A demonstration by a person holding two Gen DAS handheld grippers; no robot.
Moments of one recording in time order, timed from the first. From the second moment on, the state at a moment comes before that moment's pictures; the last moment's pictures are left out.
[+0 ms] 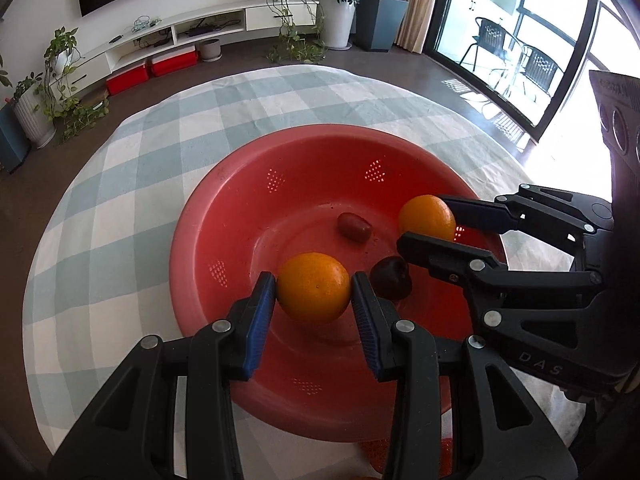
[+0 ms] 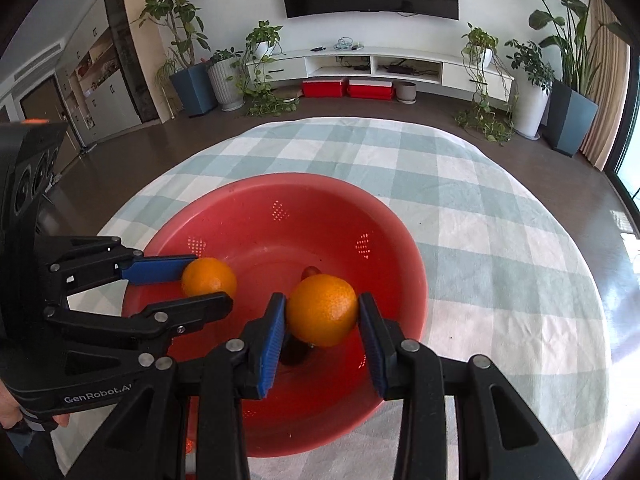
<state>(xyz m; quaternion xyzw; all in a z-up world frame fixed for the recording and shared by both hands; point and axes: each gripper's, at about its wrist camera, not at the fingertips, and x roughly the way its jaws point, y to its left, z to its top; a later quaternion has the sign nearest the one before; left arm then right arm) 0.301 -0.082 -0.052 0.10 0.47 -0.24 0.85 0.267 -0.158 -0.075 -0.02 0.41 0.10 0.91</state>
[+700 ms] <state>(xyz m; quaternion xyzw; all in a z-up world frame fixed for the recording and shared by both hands) 0.299 -0.084 -0.053 0.13 0.46 -0.24 0.85 0.266 -0.152 -0.075 -0.06 0.40 0.09 0.91</state>
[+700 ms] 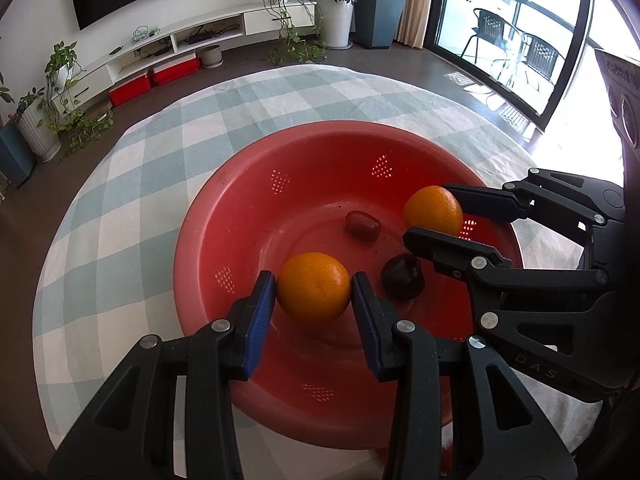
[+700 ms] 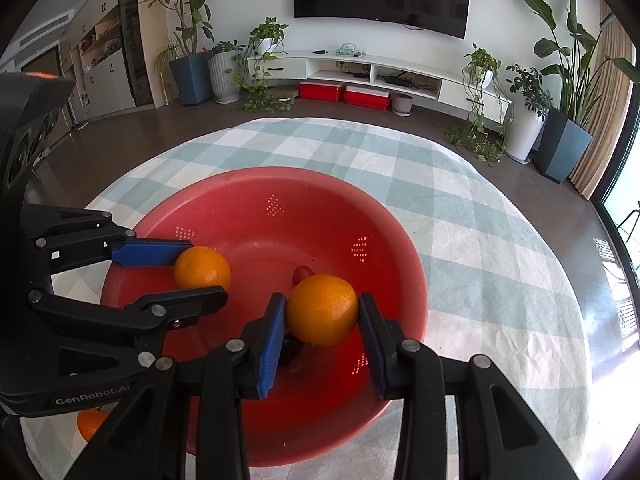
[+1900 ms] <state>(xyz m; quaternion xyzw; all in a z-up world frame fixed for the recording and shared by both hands) 0.130 0.037 -0.018 -0.02 0.41 -0.22 0.88 0.174 -0.171 -0.018 0.01 0.26 0.10 0.96</state>
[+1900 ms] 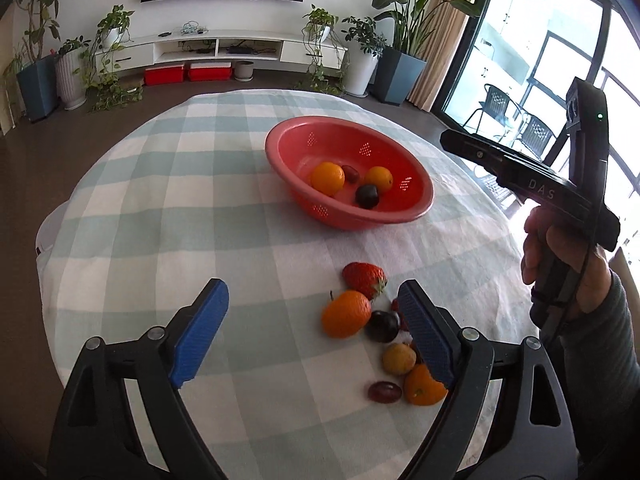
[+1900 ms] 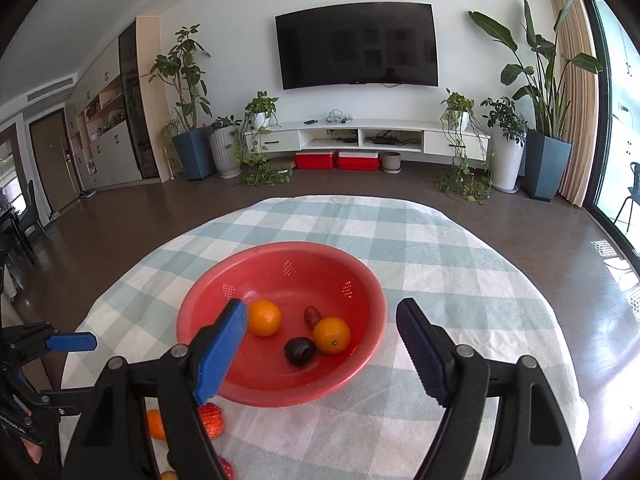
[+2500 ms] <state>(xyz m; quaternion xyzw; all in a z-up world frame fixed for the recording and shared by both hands) 0.048 0.029 -0.061 -0.03 0.43 -0.26 0.86 0.028 -0.098 -0.083 -0.04 0.33 0.18 0.93</state>
